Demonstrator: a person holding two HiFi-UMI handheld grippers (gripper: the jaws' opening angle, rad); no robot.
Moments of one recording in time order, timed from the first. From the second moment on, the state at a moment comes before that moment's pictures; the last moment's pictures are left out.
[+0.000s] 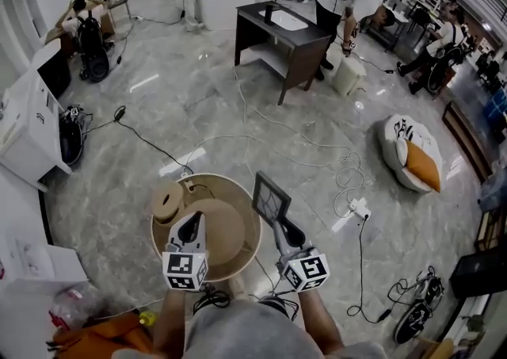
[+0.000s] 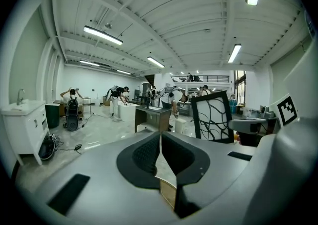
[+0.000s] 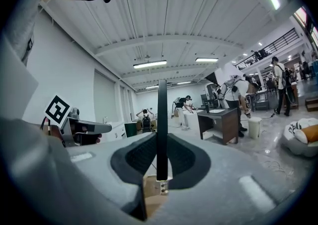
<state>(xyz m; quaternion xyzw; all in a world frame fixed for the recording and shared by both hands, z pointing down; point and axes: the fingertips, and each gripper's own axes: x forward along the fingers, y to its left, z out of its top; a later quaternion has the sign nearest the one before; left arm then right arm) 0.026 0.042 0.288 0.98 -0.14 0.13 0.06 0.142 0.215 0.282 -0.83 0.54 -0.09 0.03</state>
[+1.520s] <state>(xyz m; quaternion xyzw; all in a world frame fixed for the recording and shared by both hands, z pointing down) -0.022 -0.062 0.355 0.86 -0.47 0.16 0.12 0.153 -0.005 0.368 -0.57 0.80 -0.20 -0.03</state>
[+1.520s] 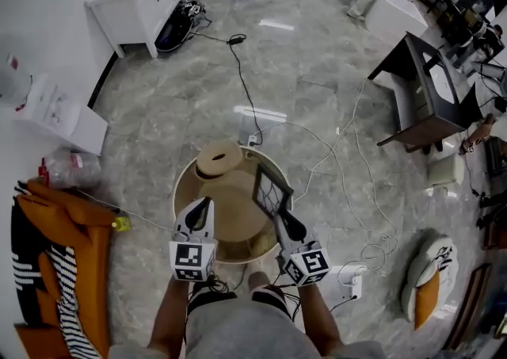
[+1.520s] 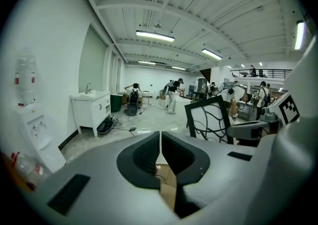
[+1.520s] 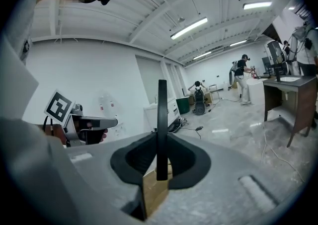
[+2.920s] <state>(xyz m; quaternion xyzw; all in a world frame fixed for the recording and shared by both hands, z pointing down) -0.062 -0.073 0.657 0.79 -0.50 0.24 0.24 0.110 -0.037 0.669 -0.48 0.79 -0.34 -0.14</state>
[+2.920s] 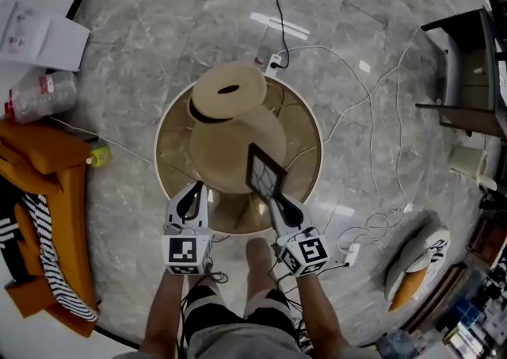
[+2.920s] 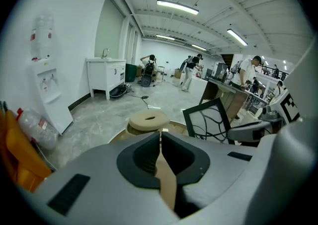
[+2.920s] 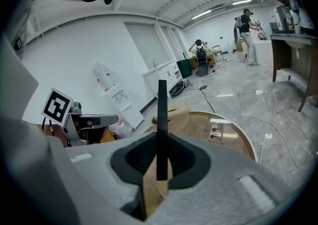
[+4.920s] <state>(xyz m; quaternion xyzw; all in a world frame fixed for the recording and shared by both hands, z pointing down) -0.031 -0.019 0.841 0.78 -0.46 0.29 0.32 0.125 -0.017 0.886 -0.48 0.70 -0.51 -0.11</state>
